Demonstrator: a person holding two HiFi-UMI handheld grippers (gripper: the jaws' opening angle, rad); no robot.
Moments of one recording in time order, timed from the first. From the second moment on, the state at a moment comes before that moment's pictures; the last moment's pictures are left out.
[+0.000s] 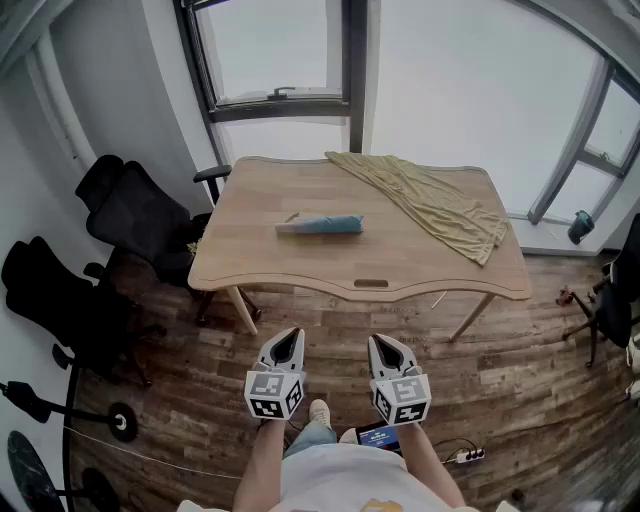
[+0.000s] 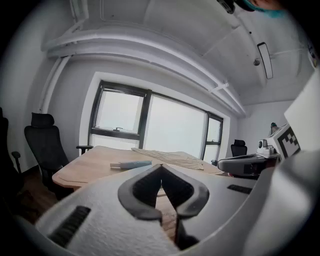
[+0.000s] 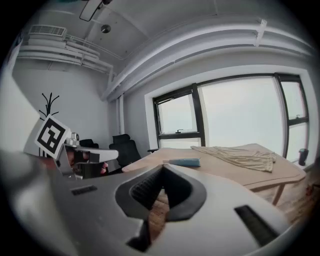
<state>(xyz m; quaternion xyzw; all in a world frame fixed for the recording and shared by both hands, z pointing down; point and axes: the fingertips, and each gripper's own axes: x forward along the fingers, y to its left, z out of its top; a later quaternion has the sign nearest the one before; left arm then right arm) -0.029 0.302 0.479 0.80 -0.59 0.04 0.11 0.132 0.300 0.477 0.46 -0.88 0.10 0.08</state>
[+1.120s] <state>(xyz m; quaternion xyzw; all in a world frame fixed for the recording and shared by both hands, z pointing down) -0.032 0.250 0.478 0.79 -0.60 -0.01 0.13 0.139 0.253 0.461 0.44 -0.89 0.11 0.02</state>
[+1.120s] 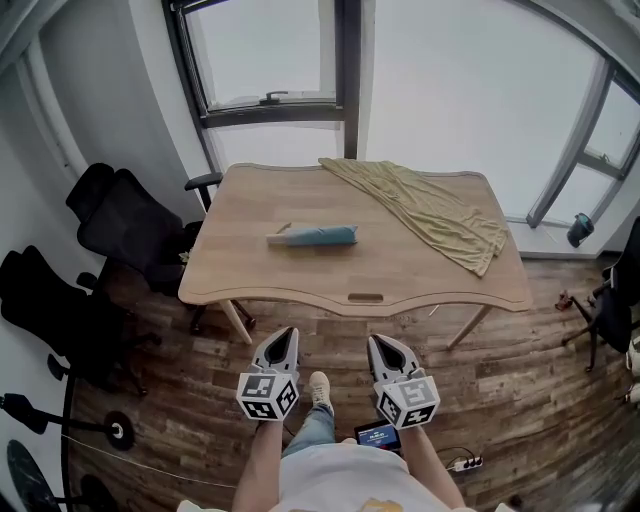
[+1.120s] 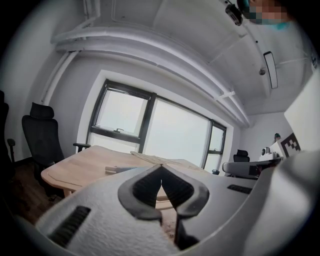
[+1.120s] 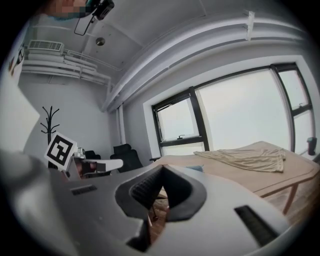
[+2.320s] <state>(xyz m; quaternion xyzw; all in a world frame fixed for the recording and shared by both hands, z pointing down) -0.115 -0.111 0.525 0.84 -0.52 0.03 0.16 0.050 -0.086 0.518 0.51 -0.84 0.17 0.08</state>
